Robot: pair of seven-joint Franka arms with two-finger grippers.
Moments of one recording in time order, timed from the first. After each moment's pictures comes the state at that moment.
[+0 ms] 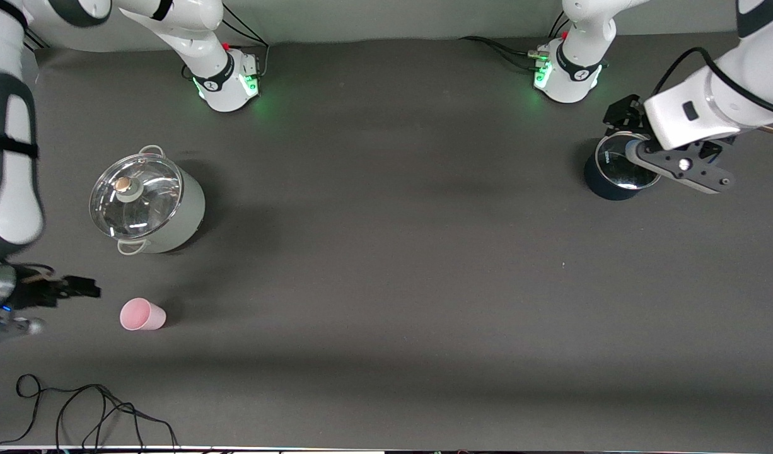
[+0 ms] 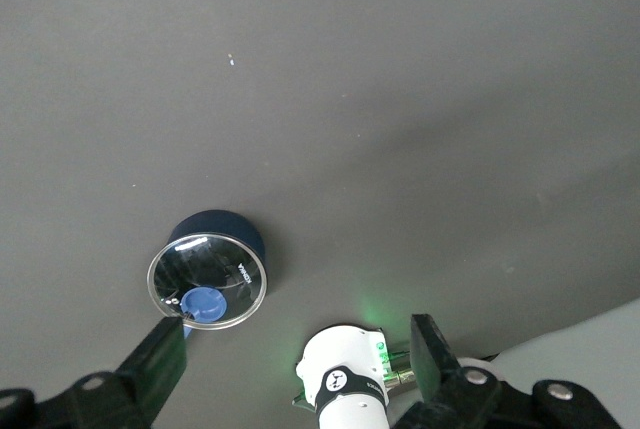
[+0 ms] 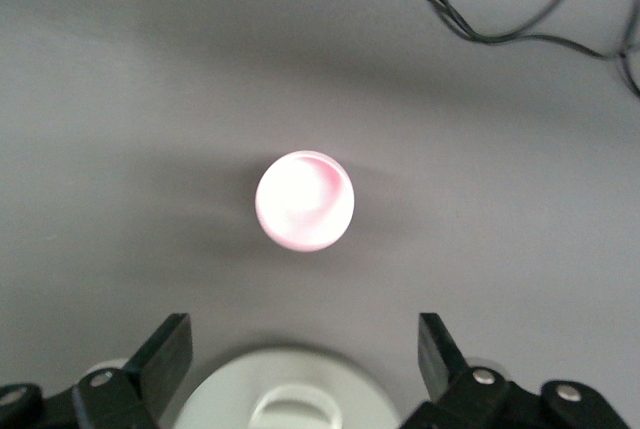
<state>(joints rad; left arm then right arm) 0.38 0.11 -0.63 -1.42 0.00 1.23 0.16 -0.23 0.49 0.06 -1.33 -0.02 1.78 -0.30</state>
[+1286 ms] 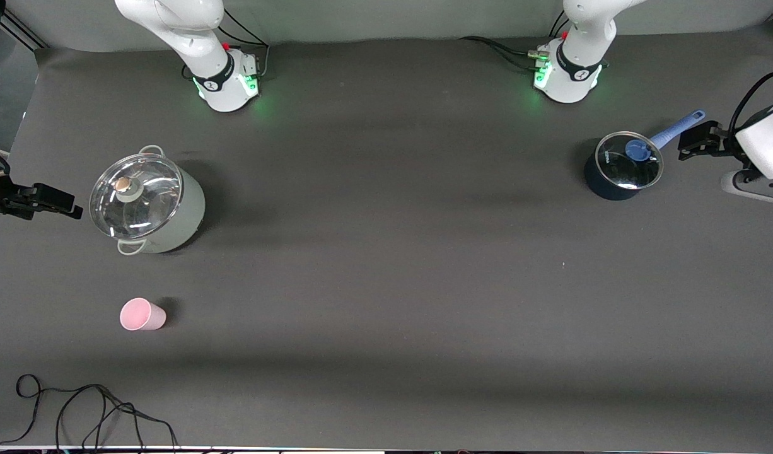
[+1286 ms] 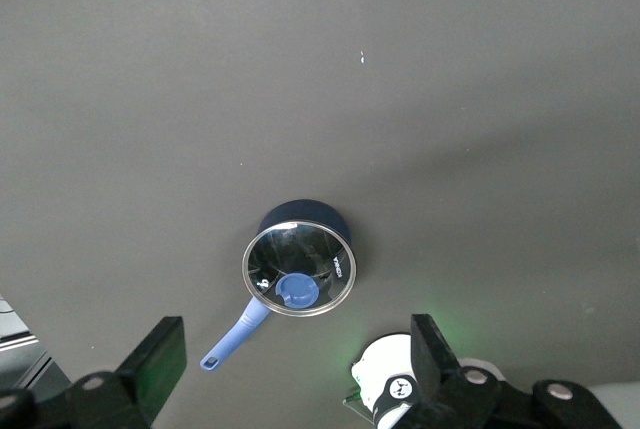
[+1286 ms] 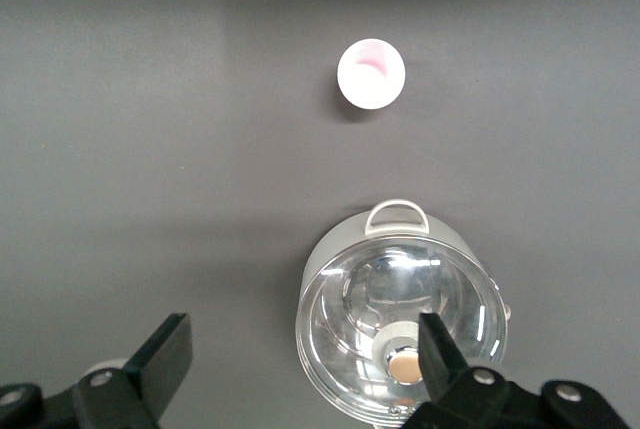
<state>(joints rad) 0.43 0.17 -0.57 -1.34 0.16 1.24 0.18 -0.18 0.09 0.06 -1.58 0.03 1.63 -0.09</state>
